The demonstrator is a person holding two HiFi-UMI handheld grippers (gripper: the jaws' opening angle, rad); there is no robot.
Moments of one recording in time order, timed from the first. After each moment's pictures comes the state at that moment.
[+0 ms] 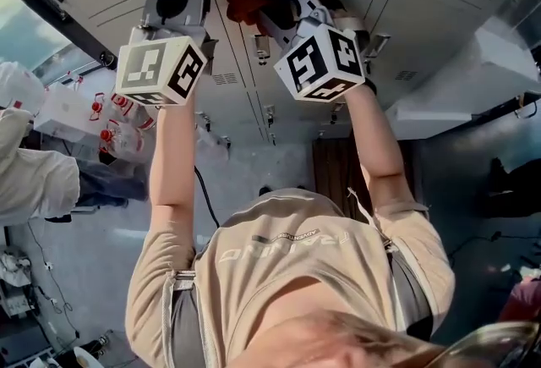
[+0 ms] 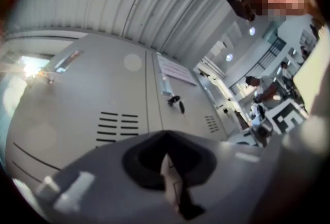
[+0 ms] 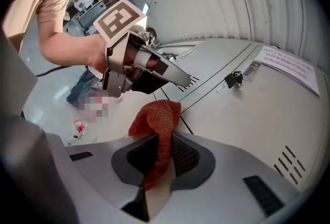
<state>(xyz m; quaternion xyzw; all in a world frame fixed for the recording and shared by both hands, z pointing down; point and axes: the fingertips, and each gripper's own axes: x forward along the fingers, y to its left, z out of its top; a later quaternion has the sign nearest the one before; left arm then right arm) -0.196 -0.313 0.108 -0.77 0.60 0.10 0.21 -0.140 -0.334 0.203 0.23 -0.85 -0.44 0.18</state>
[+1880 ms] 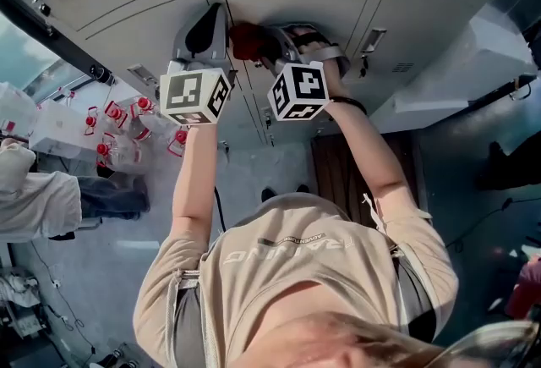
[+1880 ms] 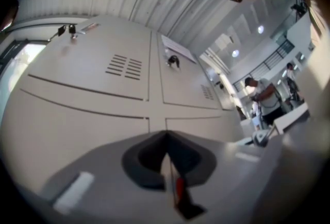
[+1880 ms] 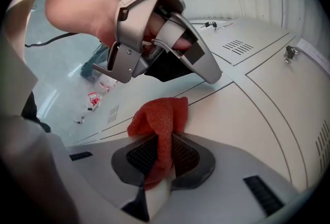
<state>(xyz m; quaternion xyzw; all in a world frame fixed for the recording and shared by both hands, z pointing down) -0.196 -0.342 0.220 -0.78 0.61 0.08 0.15 -0.156 -0.351 0.338 0.21 -0.80 -0.46 0.32</state>
